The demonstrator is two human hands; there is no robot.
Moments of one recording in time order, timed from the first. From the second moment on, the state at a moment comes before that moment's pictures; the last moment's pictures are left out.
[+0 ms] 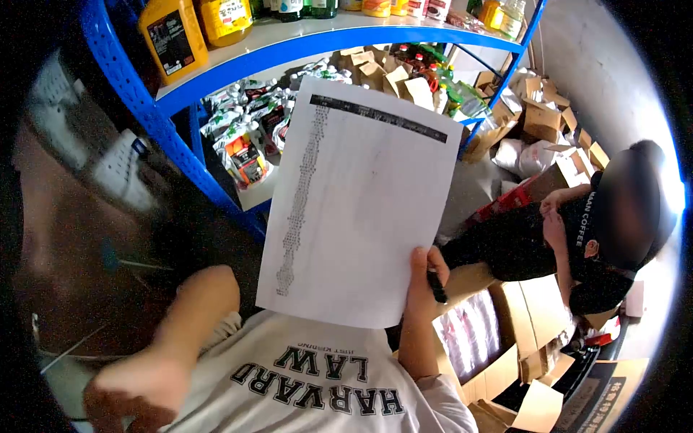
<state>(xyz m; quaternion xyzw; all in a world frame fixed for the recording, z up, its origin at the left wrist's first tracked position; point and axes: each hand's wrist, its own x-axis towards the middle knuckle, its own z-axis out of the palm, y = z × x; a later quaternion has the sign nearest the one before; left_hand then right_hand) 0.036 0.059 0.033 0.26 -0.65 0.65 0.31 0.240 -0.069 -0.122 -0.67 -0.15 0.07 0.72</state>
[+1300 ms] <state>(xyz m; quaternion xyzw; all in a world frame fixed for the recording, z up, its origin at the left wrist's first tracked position) 0.061 0.116 -0.091 0.79 0.23 0.37 0.43 0.254 -0.045 -0.110 -0.63 -0.14 0.03 0.77</state>
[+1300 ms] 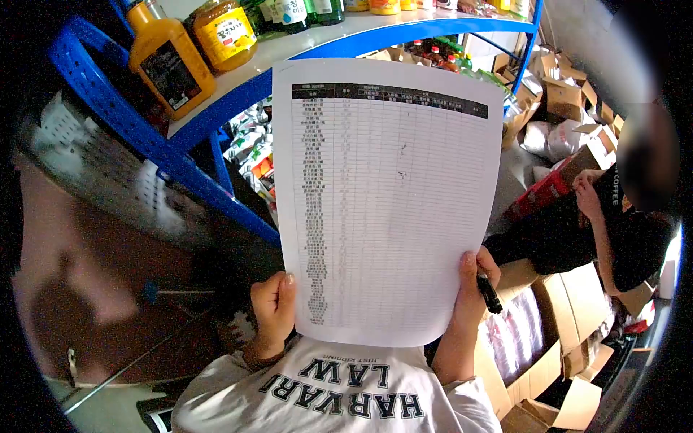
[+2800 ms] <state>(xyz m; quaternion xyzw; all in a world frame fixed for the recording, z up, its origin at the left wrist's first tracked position) 0.080 0.119 -0.106 0.78 0.14 0.35 0.50 0.267 -0.064 -0.127 -0.68 -0.17 -0.08 0.71</state>
